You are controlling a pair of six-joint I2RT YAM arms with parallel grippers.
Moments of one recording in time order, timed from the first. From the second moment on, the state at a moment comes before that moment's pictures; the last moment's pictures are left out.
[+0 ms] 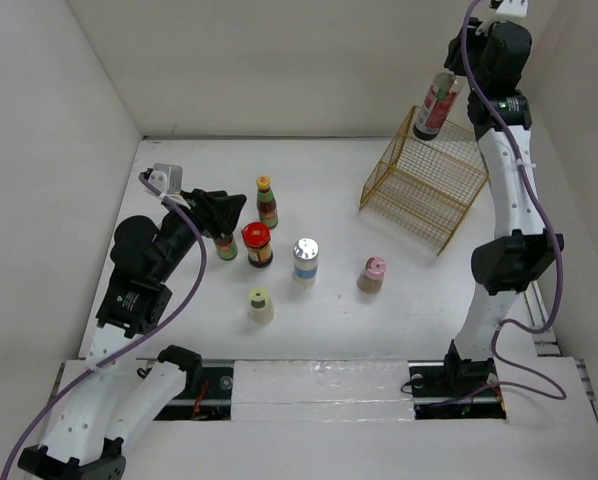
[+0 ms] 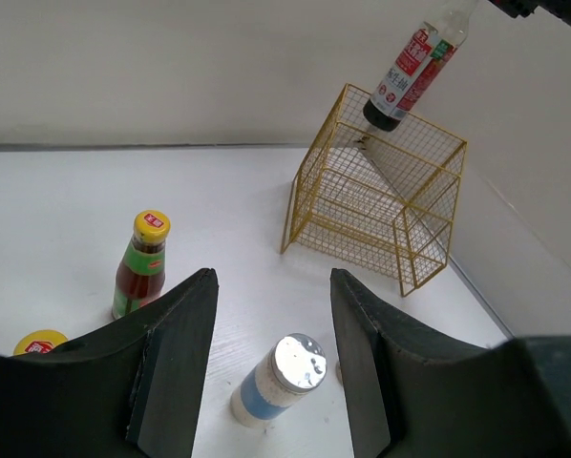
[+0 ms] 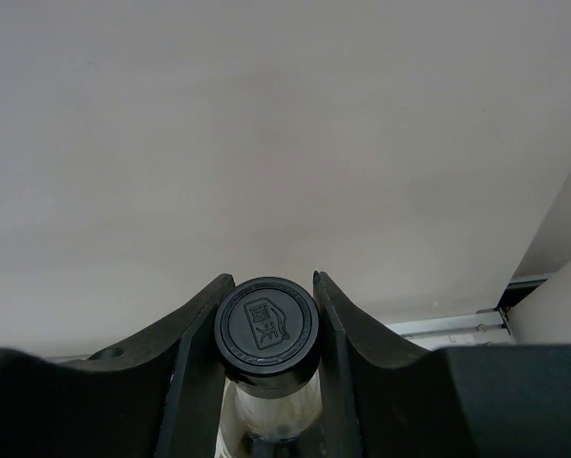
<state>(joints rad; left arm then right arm) -0.35 0.69 0.92 -0.17 0.18 -0.41 0.04 1.94 2.31 -0.30 0.10 0.11</state>
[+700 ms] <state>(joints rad) -0.35 0.70 0.92 -0.17 0.18 -0.41 0.06 1.93 1.91 -0.03 0.22 0.13</state>
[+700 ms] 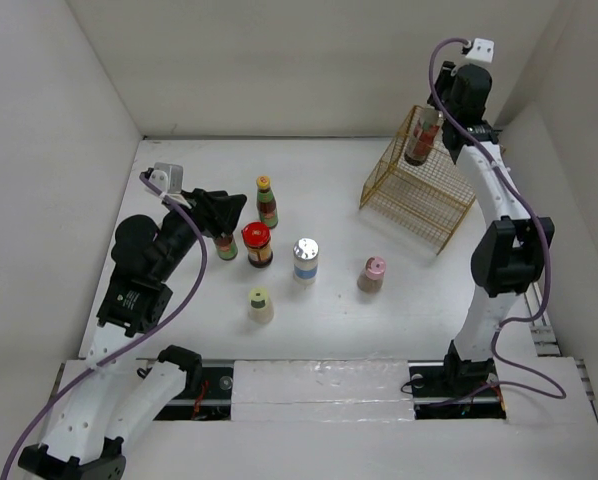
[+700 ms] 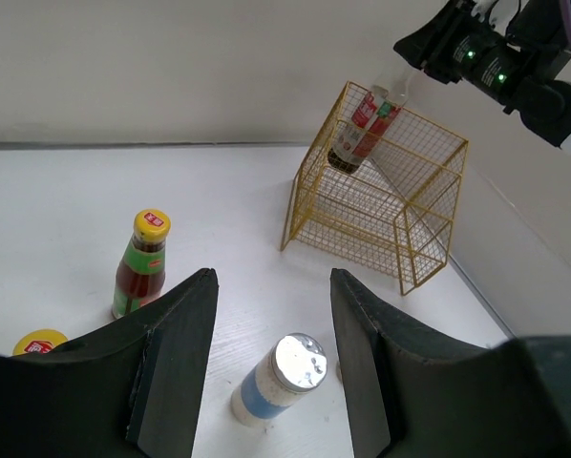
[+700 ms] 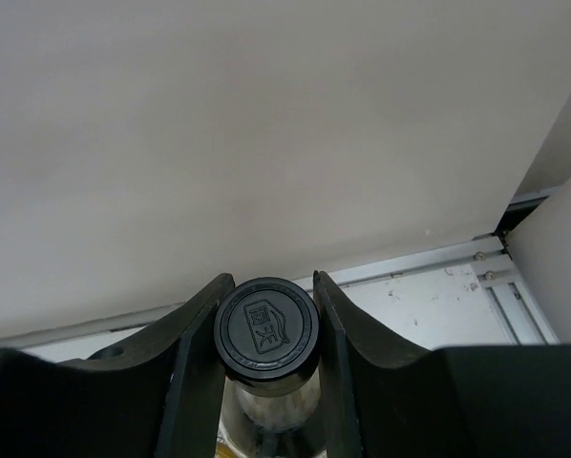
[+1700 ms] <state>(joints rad) -0.35 0.66 0.92 -0.20 0.06 -0.44 0.15 1.73 1.74 0.06 0.13 0.07</state>
